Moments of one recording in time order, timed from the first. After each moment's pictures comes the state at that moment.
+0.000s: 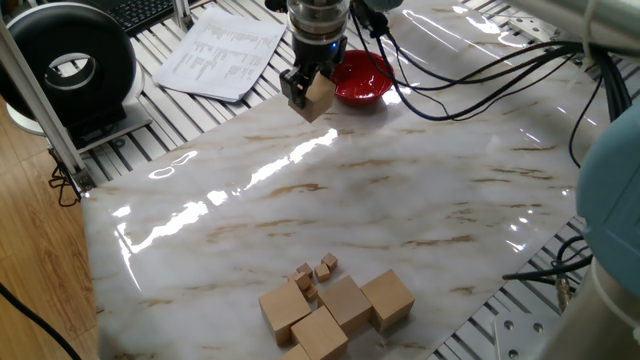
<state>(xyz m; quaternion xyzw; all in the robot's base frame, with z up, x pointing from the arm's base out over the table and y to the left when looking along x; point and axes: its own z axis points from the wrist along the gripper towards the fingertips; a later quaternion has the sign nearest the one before) 0.621 -0.007 0.122 -0.06 0.99 -0.04 0.07</state>
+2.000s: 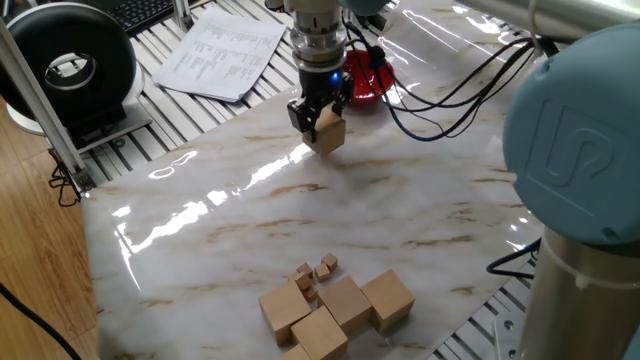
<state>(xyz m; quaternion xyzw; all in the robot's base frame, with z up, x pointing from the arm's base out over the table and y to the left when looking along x) 0.590 -0.015 0.045 0.00 1.00 -0.01 -0.04</state>
